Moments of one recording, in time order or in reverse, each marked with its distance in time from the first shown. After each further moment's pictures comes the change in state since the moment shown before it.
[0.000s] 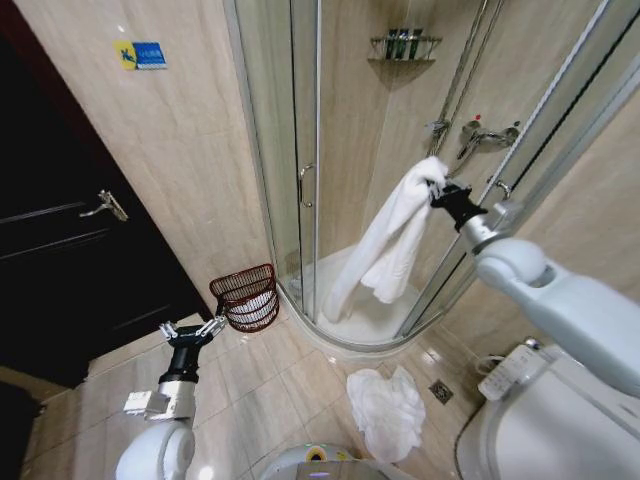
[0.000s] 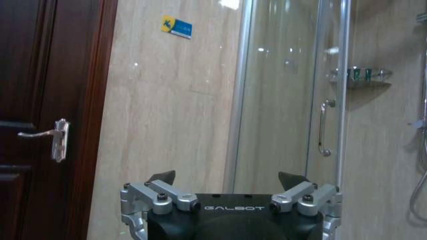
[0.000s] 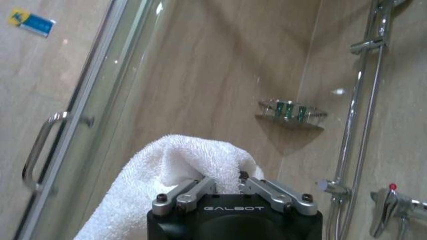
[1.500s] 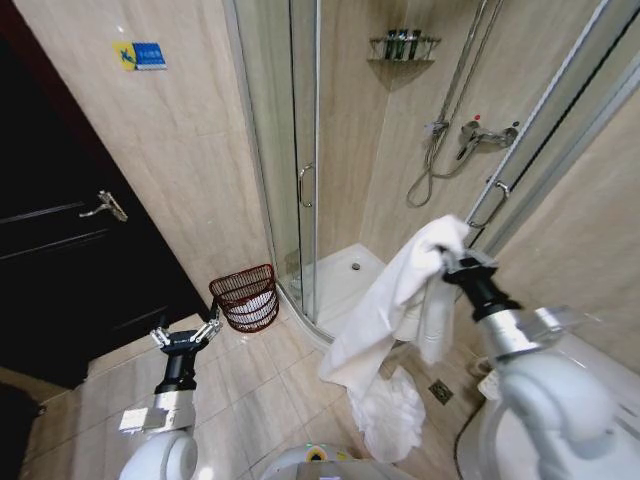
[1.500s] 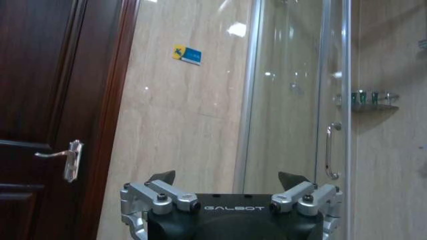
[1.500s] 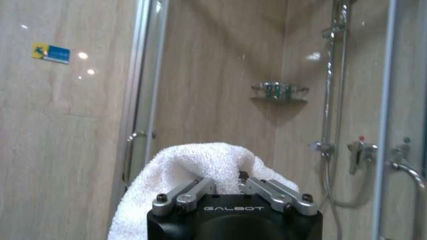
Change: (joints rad) left arm 0.020 -0.046 -0.007 0.008 0.000 -0.132 0.006; right arm -0.796 0.595 0.585 0.764 -0.366 -0.465 -0.017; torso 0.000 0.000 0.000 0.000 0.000
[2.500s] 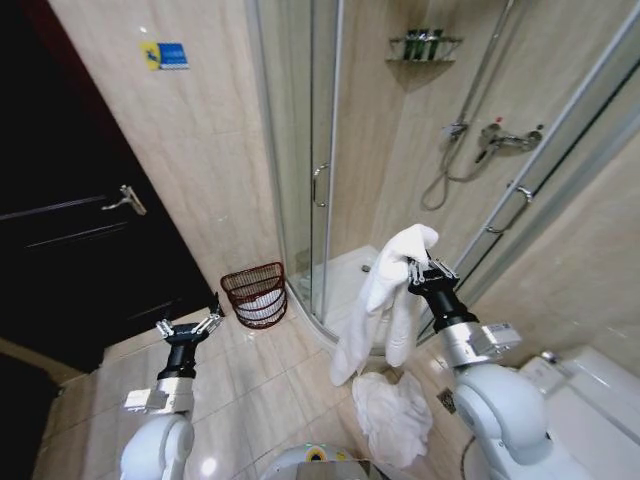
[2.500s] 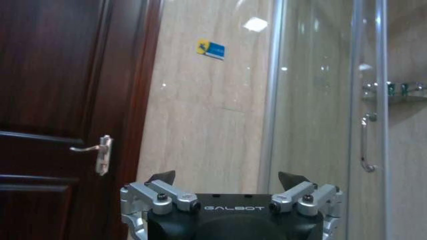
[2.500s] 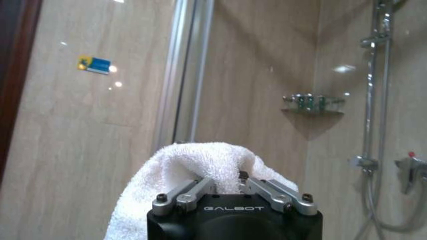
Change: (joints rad) left arm -0.075 0.089 -0.012 0.098 -0.056 0.009 -0.005; right arm -0.001 0.067 -0.134 -0.004 -0.173 0.052 0.010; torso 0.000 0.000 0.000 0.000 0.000
